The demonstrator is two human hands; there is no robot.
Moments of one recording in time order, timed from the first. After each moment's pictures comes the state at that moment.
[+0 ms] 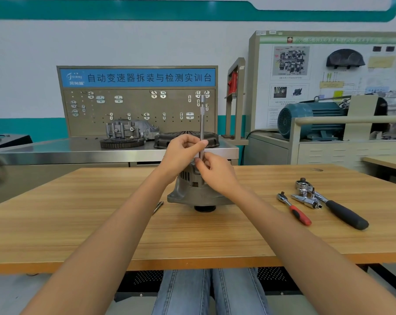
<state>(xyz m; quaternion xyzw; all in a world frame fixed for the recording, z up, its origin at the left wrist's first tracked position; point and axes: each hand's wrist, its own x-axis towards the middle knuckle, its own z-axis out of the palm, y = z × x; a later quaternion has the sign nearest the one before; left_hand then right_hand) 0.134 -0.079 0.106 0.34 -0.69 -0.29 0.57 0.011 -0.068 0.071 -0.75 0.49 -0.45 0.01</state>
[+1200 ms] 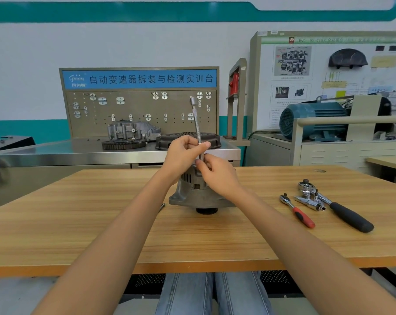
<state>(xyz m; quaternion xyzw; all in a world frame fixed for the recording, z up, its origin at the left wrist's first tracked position) 0.131 -0.077 0.107 0.34 -0.68 -0.28 0.58 0.012 -0.069 0.071 -0.75 0.49 -0.44 0.00</state>
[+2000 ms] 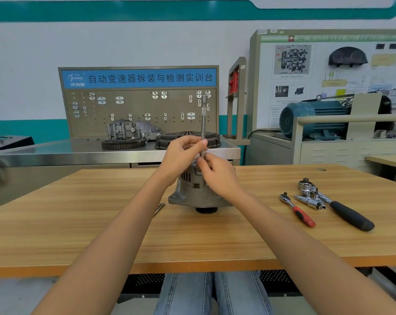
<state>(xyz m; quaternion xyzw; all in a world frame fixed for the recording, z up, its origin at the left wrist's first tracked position) 0.135 -0.076 0.104 0.31 -0.71 -0.28 0.57 0.012 -0.067 0.067 -0.74 0.49 -0.46 0.00</state>
